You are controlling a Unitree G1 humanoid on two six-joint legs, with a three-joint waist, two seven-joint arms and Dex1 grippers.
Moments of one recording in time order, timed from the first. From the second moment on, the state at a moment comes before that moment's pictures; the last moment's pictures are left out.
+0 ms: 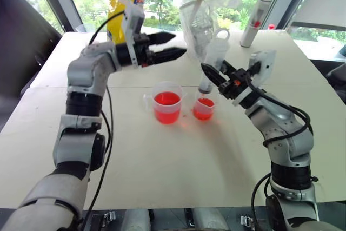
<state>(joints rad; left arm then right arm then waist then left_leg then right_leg) -1.00 0.41 0.05 0.32 -0.43 0.61 -1.12 -0.47 -0.35 -0.11 -0.38 0.53 0.61 0.39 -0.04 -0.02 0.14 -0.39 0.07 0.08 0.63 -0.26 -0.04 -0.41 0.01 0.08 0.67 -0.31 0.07</state>
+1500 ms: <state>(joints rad) -0.78 0.56 0.02 -0.05 -0.59 0.75 -1.04 -1.07 -0.62 0.15 0.60 0.33 1.49 0.44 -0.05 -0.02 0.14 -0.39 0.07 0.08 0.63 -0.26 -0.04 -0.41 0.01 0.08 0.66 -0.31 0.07</state>
